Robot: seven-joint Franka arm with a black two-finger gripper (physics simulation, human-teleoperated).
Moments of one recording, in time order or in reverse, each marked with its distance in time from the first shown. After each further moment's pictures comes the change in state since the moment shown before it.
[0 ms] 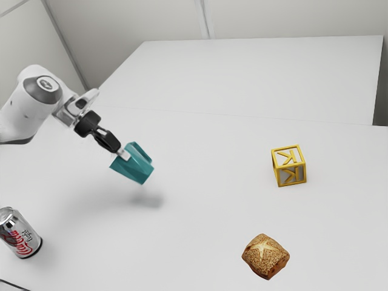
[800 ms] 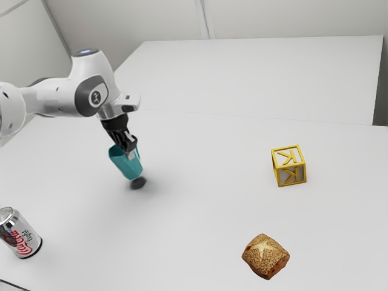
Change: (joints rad) arm -0.003 0.084 -0.222 0.053 0.662 0.309 -0.508
